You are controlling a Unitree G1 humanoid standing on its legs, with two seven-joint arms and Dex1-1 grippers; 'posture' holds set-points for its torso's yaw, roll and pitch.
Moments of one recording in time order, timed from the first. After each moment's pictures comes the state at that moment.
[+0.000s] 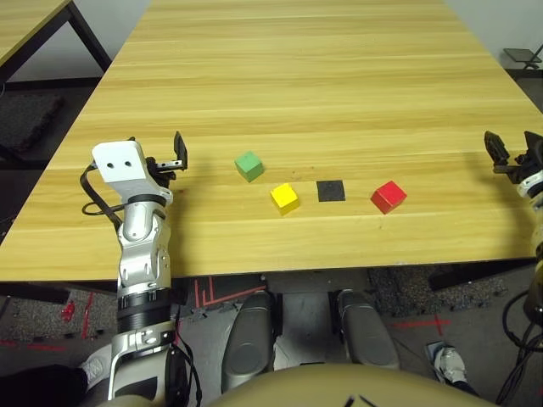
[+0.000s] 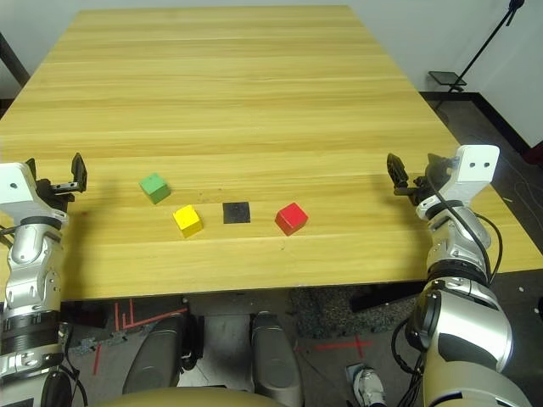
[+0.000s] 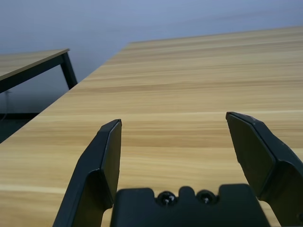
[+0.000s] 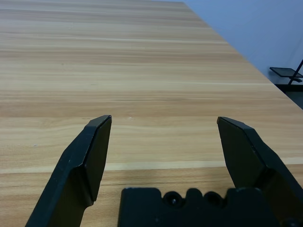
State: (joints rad) left arm -0.20 0.27 0.33 0.07 -0.16 -0.01 -0.09; right arm -0.65 -0.68 -0.43 1.20 0.29 -0.35 0.67
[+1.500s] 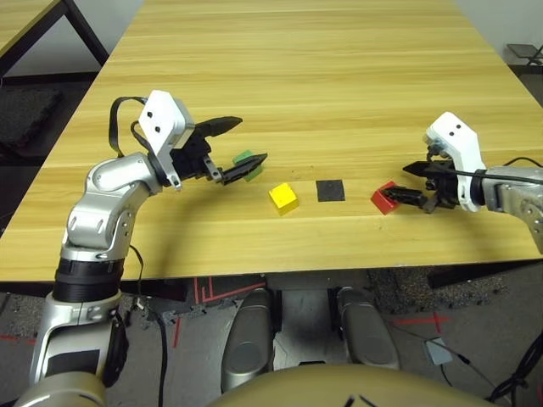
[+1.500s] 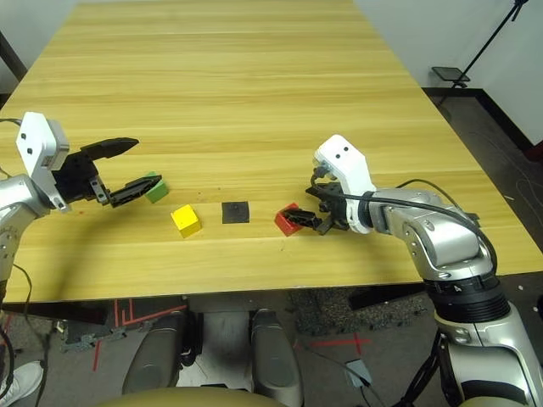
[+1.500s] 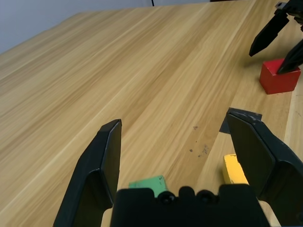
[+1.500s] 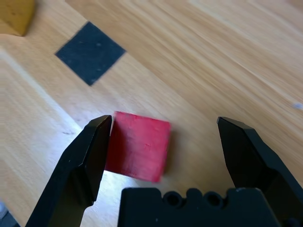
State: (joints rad) left arm -0.31 0.68 0.12 -0.20 -0.45 0.36 -0.88; right arm -0.43 -0.81 0.11 -0.19 0.44 0.98 0.79
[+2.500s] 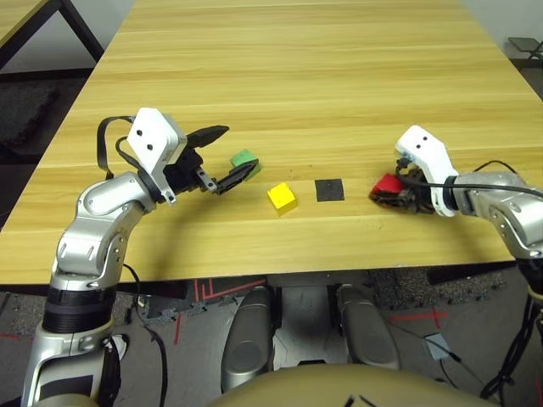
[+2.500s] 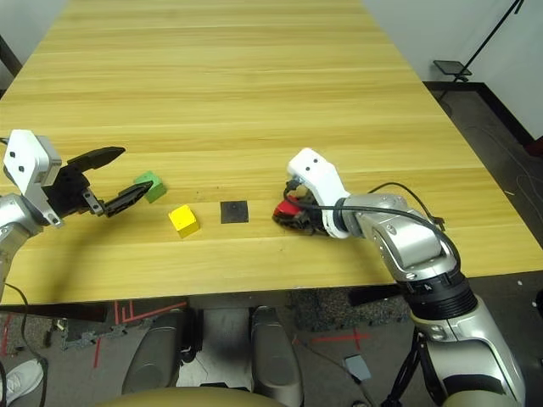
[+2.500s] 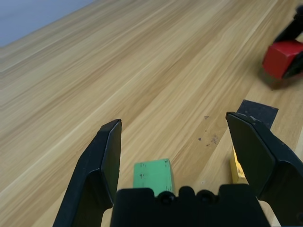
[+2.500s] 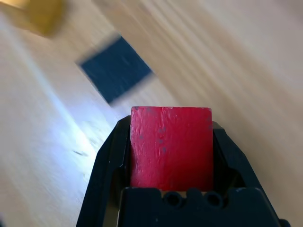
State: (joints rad) left arm -0.25 0.68 0.16 -0.29 -0.45 0.38 -0.79; right arm -0.63 -0.79 0.29 -0.12 0.32 0.83 0.97
